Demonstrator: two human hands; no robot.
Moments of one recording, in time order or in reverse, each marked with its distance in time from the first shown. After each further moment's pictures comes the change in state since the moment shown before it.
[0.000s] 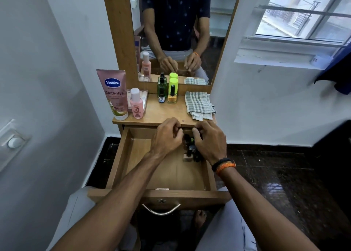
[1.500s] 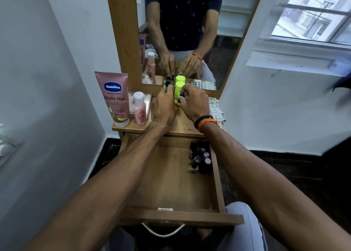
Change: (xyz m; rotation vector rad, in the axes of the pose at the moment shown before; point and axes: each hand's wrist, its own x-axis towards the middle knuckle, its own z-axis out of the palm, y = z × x) left_hand 0.115 -0.008 -0.029 0.258 0.165 -0.119; right_hand 0.151 -0.051 0.054 -0.011 -0.021 -0.132
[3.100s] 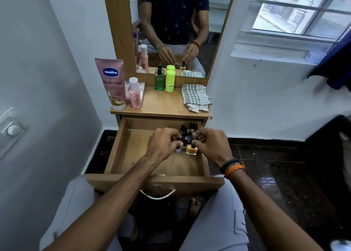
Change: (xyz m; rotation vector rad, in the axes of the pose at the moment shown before) left_hand -0.167 0.008 -0.011 -0.202 -0.362 -0.009; right_hand -0.197 0.028 -0.093 0.052 -0.244 0.094
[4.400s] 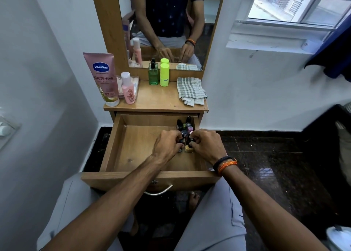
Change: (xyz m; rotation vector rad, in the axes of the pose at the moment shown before) left_hand -0.001 -0.001 0.043 0.028 -0.088 0.032; right_hand -0.007 0.023 0.023 -0.160 -0.042 -0.041
